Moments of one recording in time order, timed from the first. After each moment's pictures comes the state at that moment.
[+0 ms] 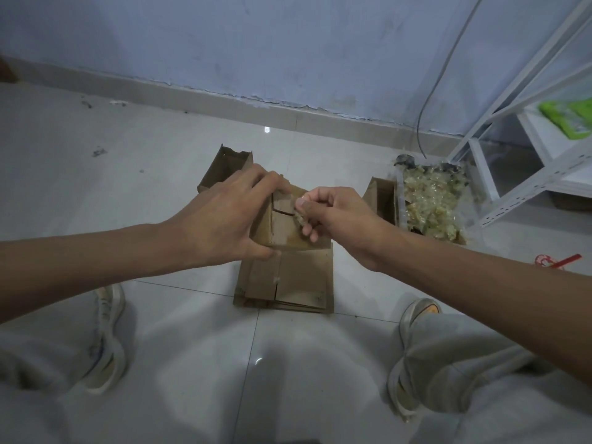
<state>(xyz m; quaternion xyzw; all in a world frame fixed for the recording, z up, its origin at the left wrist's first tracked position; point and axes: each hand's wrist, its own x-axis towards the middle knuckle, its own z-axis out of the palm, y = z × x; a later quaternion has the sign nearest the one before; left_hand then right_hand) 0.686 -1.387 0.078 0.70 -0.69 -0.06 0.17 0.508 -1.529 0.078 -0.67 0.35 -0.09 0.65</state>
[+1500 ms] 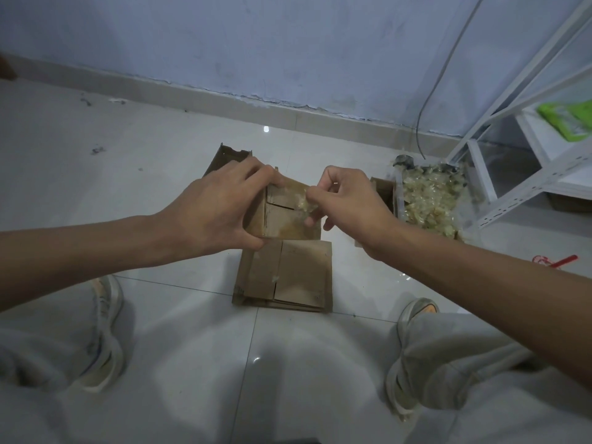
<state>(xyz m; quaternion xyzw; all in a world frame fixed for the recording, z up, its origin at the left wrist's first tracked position) 0.693 -1.387 0.082 0.71 -0.69 -0.03 0.16 0.511 -1.531 0.096 -0.76 0.40 -0.14 0.50</state>
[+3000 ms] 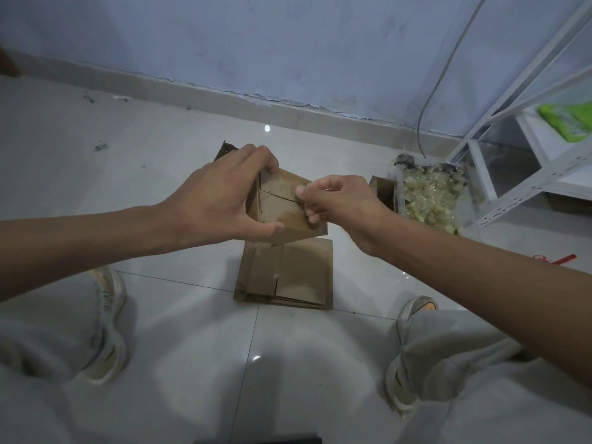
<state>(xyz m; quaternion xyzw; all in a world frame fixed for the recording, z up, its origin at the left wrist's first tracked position) 0.691 -1.382 0.096 0.72 -0.65 -0.07 0.21 0.513 -1.533 0.082 -0.64 0.41 -0.13 0.63</state>
